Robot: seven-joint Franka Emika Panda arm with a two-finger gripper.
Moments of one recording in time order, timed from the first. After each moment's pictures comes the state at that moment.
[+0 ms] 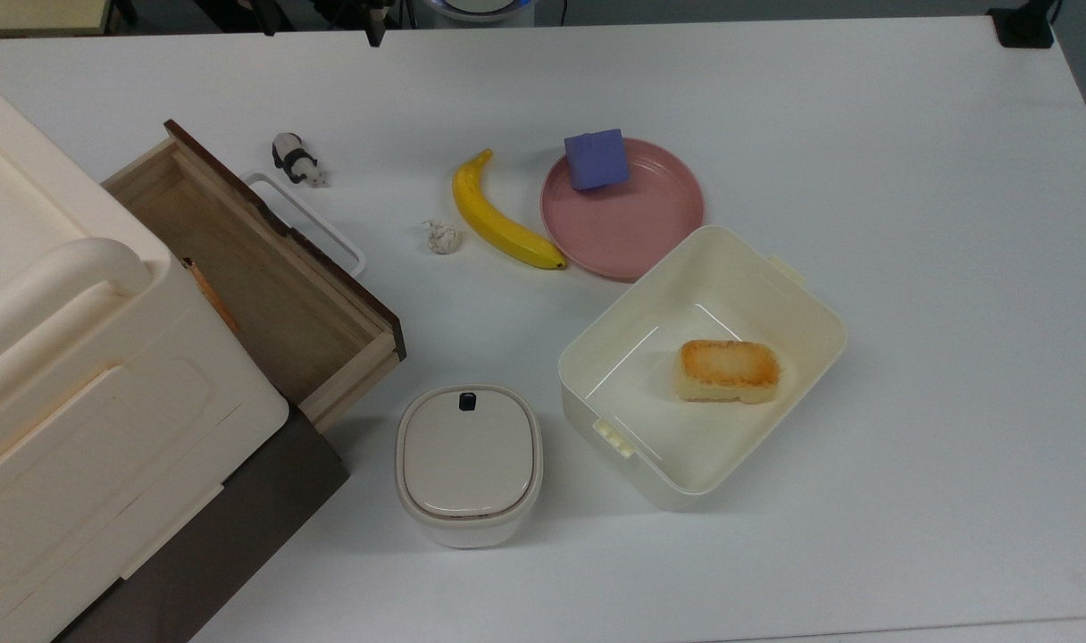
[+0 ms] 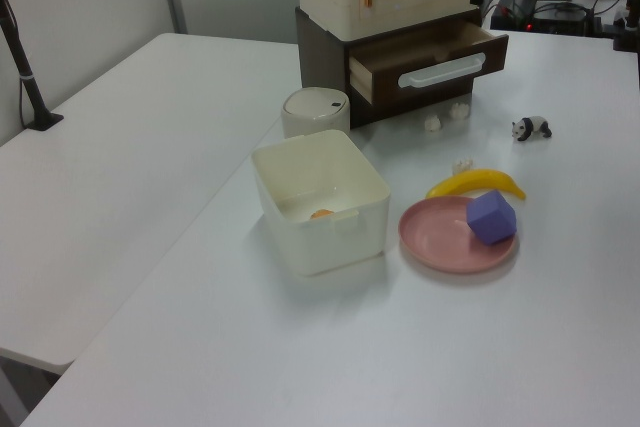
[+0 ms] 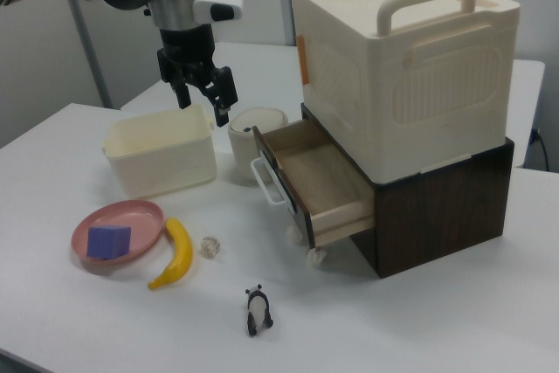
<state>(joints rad) 0.02 0.01 -0.21 -1.59 0.08 1.65 0.01</state>
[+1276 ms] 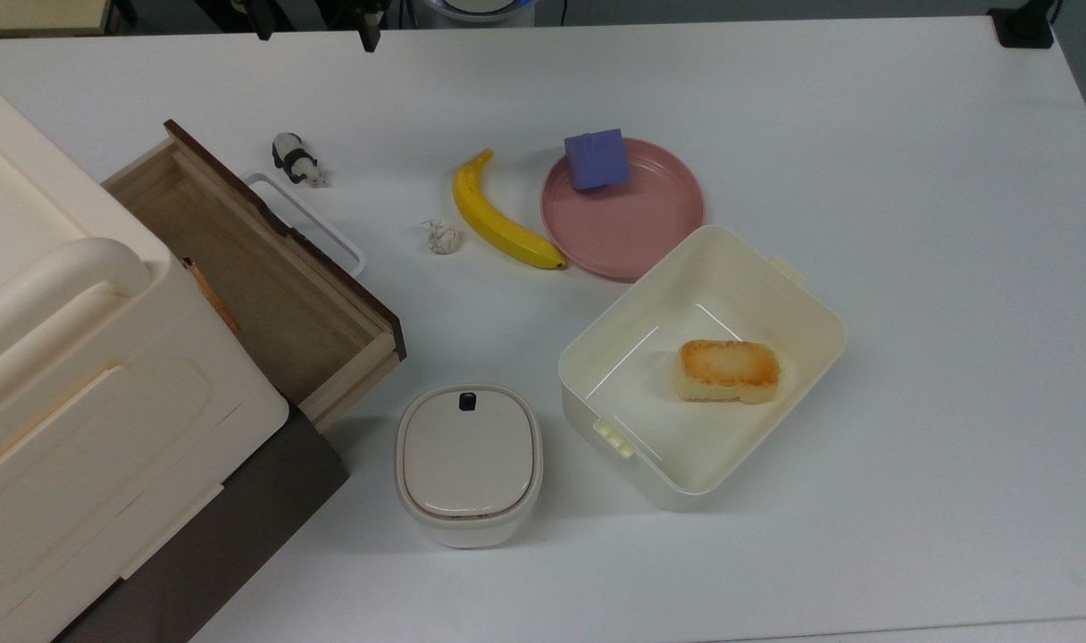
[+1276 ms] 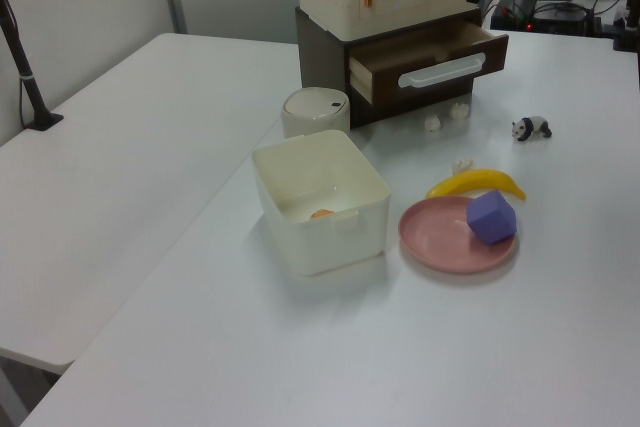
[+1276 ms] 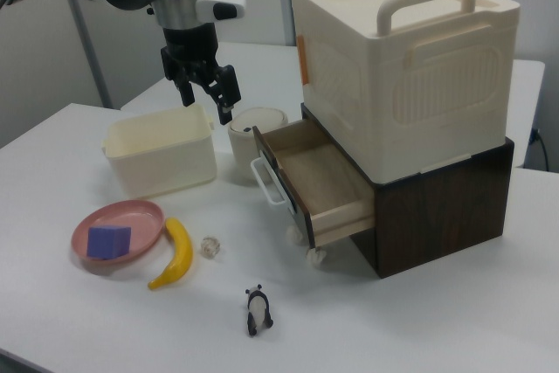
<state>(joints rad) 0.02 0.01 -0.21 -1.58 0.09 1.66 0.01</state>
